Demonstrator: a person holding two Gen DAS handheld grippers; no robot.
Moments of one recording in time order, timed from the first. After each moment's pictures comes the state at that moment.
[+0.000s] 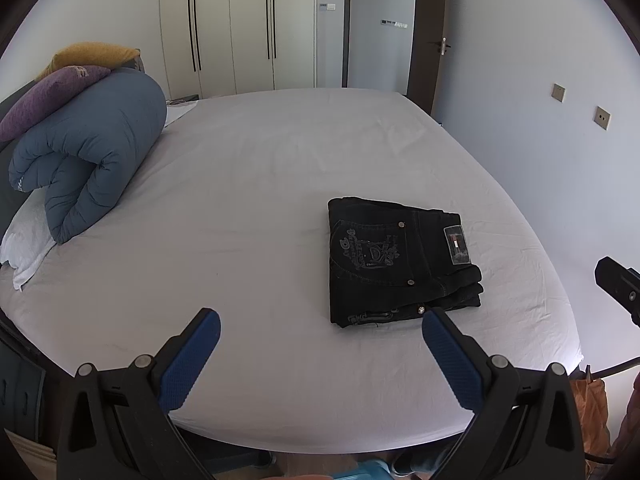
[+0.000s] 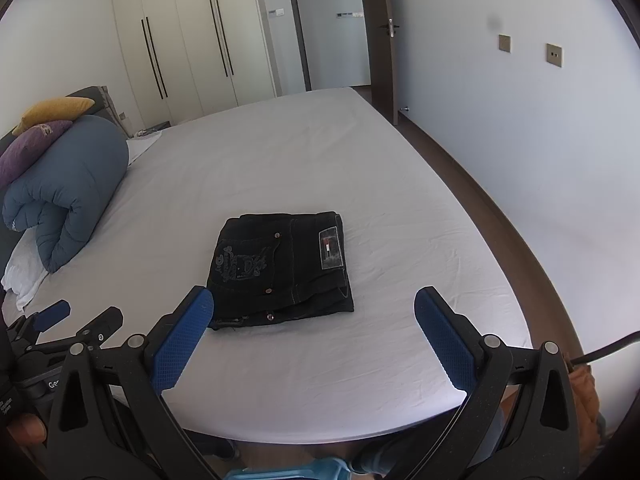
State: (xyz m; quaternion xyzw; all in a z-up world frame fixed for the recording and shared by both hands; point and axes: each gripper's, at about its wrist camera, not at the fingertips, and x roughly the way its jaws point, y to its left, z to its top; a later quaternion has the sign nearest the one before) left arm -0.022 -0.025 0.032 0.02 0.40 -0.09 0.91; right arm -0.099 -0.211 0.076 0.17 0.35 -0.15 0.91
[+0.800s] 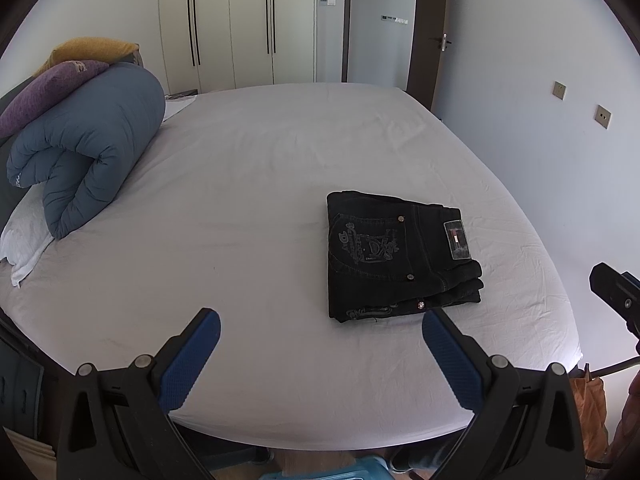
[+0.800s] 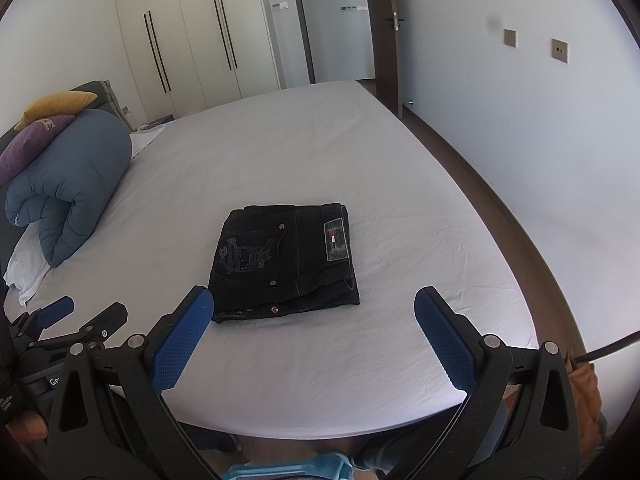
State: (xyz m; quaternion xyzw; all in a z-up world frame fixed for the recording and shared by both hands) left arm -0.024 -0.027 0.027 0.02 0.40 -0.09 0.91; right arm -0.094 -0.203 0.063 0.17 0.36 -0.14 0.91
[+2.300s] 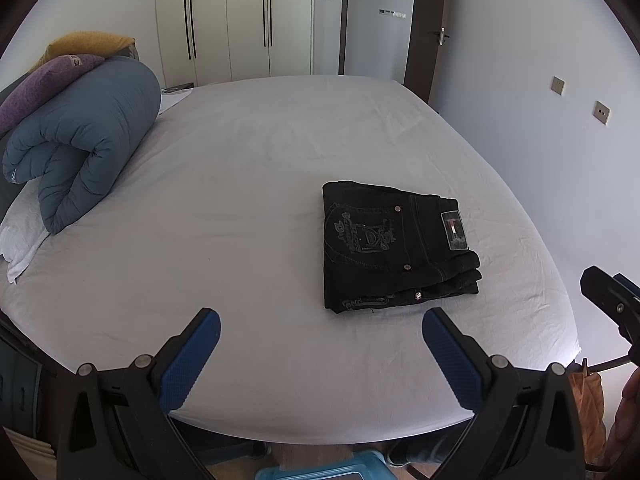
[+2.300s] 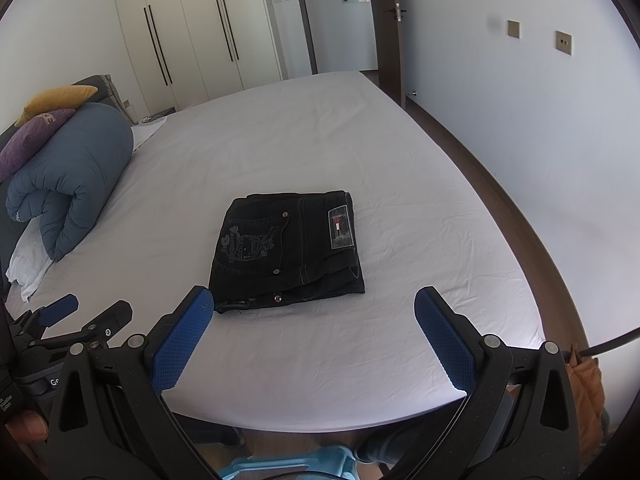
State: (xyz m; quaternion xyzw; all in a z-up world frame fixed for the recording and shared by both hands) left arm -0.026 -0.027 0.020 0.02 0.42 -0.09 0.90; right arm -0.096 -0.195 0.048 0.17 0.37 -0.14 0.90
